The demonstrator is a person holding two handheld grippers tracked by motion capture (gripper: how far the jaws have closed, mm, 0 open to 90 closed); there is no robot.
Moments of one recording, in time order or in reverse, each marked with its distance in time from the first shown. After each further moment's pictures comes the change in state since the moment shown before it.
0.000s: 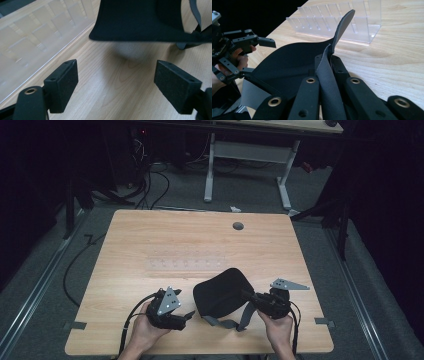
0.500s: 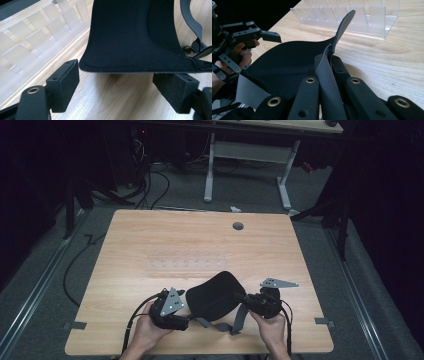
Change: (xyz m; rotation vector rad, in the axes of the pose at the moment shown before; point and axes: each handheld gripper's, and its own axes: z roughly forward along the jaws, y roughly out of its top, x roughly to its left) left arm -0.004 -0.001 0.003 0.002 -0.021 0.011; right arm 0.009 0.001 0.019 0.065 0.031 -0.001
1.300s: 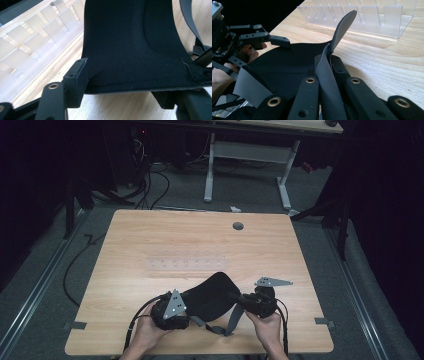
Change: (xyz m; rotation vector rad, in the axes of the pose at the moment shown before) left arm -0.004 -0.003 0.001 0.006 -0.006 0.048; right arm 0.010 0.005 0.008 0.022 0.035 -0.005
